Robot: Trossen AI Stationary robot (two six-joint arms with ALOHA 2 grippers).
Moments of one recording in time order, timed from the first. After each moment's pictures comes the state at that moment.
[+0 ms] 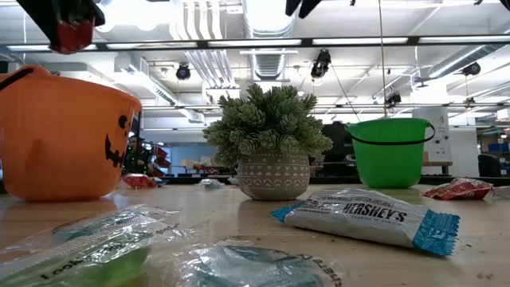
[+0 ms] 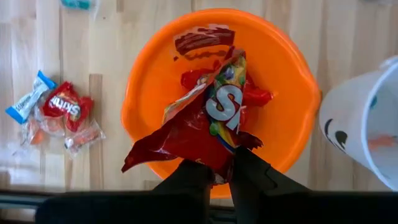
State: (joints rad) left arm -0.28 1.06 1.21 -1.45 -0.15 -0.31; right arm 0.12 1.88 2.20 -1.52 0.67 0.64
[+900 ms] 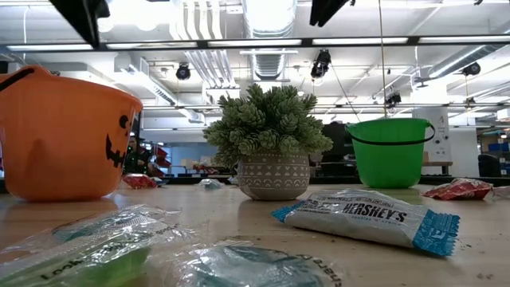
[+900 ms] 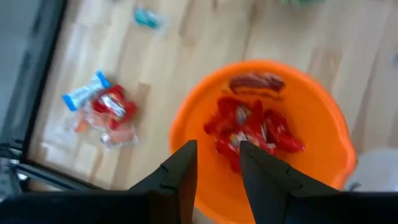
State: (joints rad) left arm -0.25 1.11 1.29 -1.45 -0.33 -0.48; right arm -0.23 1.73 2.20 -1.47 0.46 0.15
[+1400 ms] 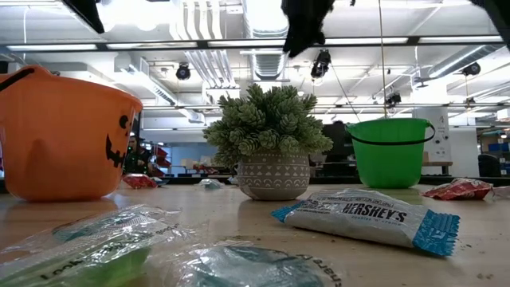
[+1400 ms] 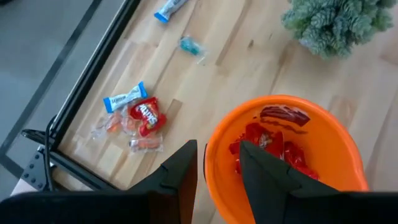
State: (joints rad) left arm -0.25 1.03 1.36 -1.52 -0.46 -0.60; right arm -0.55 1.86 2.20 -1.21 -0.07 -0.13
